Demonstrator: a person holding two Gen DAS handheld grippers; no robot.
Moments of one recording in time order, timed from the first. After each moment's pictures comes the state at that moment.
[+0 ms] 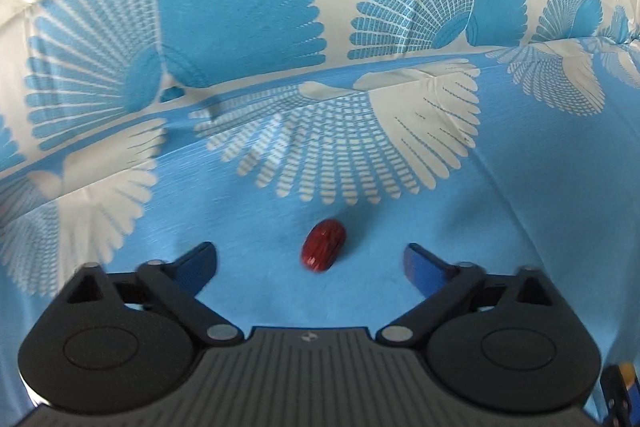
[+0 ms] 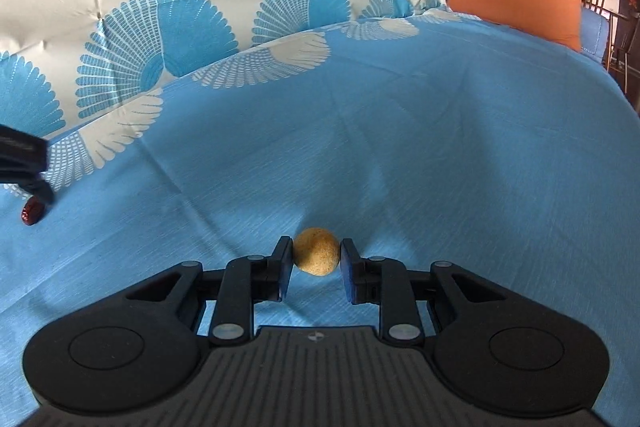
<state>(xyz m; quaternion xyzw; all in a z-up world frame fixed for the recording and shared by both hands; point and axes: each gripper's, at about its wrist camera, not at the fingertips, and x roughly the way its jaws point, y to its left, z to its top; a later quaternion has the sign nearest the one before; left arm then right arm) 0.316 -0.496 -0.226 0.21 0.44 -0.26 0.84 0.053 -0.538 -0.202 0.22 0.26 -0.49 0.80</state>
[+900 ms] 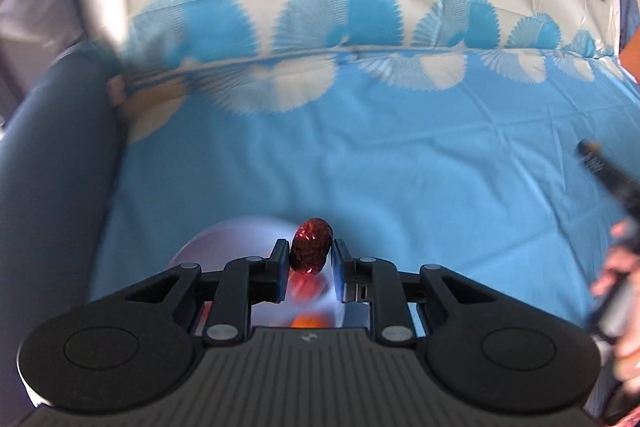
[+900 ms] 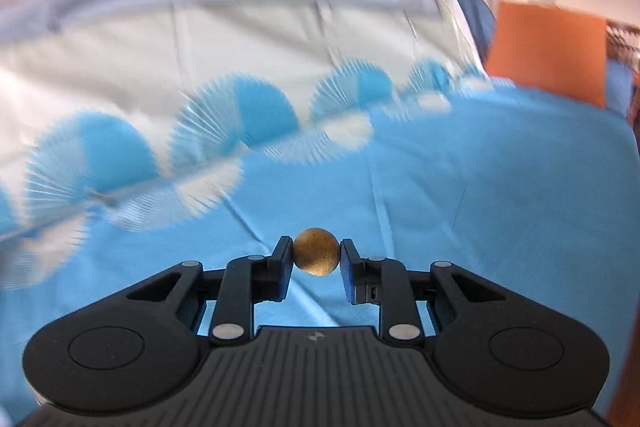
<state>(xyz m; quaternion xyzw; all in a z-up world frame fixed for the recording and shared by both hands) 0.081 -0.182 -0.030 0.18 0.43 -0.20 0.86 -0.037 -0.453 -0.098 0.16 0.18 -0.41 0.88</state>
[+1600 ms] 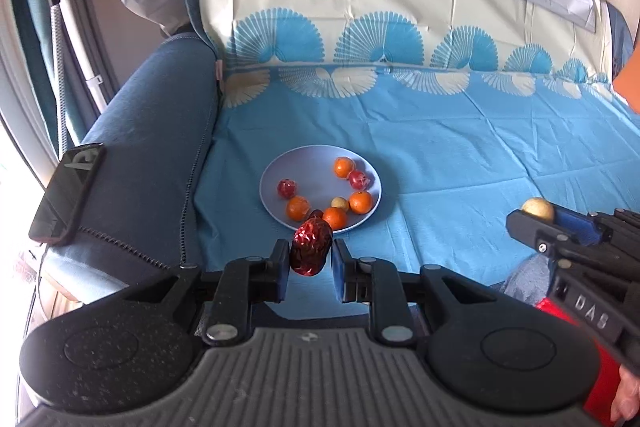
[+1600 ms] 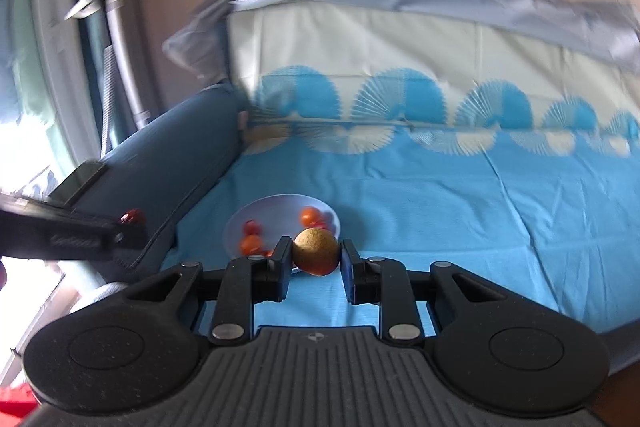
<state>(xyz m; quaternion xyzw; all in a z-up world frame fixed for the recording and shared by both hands) -0.122 -0.027 0.044 0.13 0.37 -0.17 0.90 -0.218 -0.181 0.034 0.08 0.26 -0.05 0.96</state>
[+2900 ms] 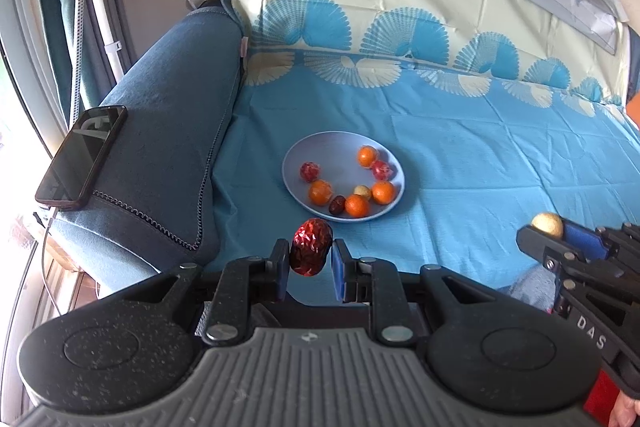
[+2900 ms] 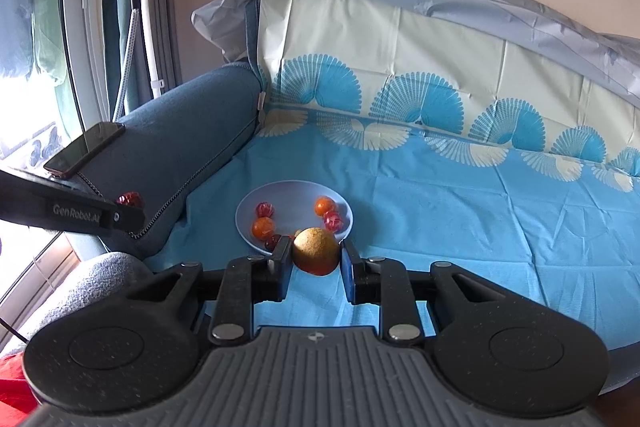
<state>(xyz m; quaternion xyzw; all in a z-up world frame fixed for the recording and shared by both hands) -0.092 0.005 0.029 0.09 0.40 -0.14 0.90 -0.201 -0.157 0.032 0.03 0.29 -0.04 0.96</state>
